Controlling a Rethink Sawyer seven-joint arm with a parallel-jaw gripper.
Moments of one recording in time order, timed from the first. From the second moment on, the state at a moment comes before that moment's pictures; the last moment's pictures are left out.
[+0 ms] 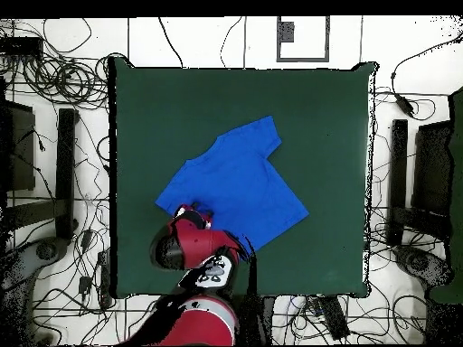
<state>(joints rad) 0.20 -0.39 -0.21 1.84 0.02 -0.07 2.34</state>
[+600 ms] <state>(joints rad) 0.11 -0.50 -0.18 1.84 0.01 0.01 2.34</state>
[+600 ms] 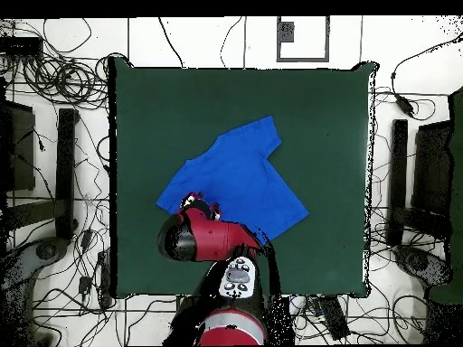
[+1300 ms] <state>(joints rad) 0.09 -0.56 -0.16 1.84 0.02 0.07 2.34</state>
